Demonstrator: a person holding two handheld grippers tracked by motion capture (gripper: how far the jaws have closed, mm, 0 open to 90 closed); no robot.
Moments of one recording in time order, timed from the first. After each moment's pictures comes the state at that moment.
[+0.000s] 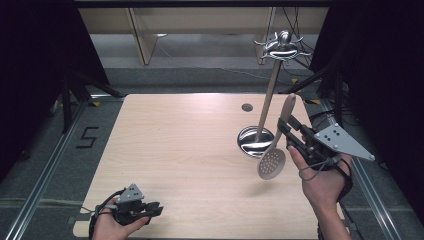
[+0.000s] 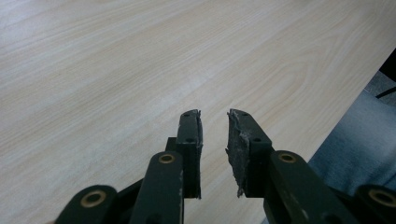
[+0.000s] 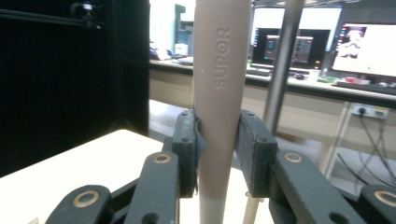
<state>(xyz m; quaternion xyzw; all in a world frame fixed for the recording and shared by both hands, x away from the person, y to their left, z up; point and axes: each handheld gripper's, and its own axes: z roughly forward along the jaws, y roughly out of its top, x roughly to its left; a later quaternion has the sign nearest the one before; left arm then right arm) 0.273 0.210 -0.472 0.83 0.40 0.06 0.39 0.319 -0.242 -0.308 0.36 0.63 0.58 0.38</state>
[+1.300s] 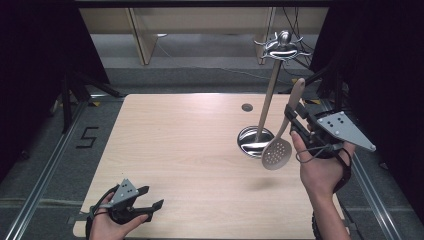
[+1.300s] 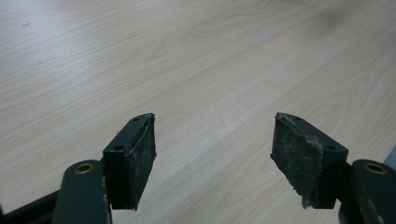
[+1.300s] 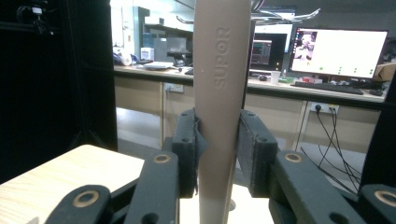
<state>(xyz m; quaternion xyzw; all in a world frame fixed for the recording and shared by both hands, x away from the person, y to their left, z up) 0.275 0.215 -0.464 0.79 0.40 0.16 0.44 0.333 -0.240 -0.291 0.40 0.60 0.56 0.42</state>
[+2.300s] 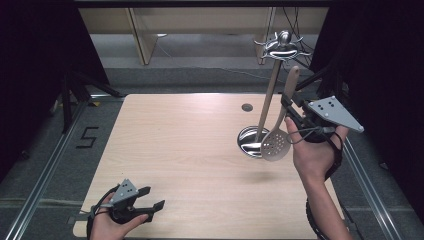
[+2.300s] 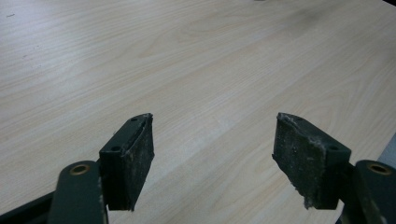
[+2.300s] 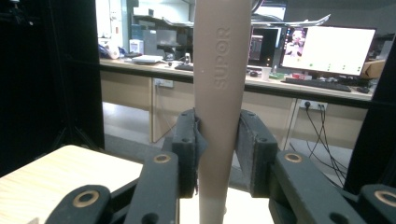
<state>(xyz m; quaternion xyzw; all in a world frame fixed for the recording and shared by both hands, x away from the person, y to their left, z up) 0.278 0.216 -0.469 0.79 0.40 0.14 0.45 0.359 -0.228 -0.279 0.42 0.60 0.54 0.42</state>
